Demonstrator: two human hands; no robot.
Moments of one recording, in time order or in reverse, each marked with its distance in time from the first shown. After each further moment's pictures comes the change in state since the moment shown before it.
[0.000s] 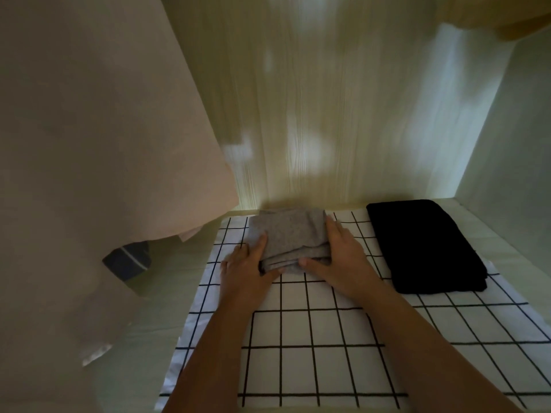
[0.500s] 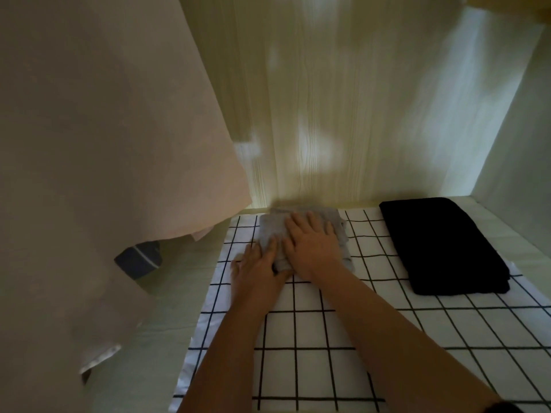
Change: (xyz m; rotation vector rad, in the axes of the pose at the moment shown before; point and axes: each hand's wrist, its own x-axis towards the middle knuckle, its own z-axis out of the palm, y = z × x) left_hand 0.000 0.005 -0.006 0.112 -0.118 -0.047; right_hand 0.038 -0.049 0.042 -0.475 -0.100 -0.056
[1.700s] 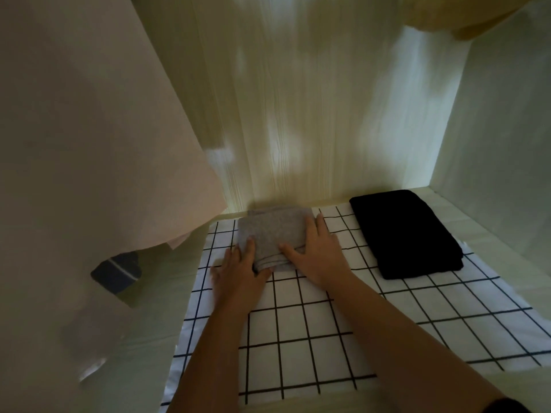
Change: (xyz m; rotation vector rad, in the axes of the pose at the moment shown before) left_hand -0.002 0.005 -0.006 0.052 -0.046 -0.031; right_hand -0.036 0.031 -0.010 0.348 0.079 0.230
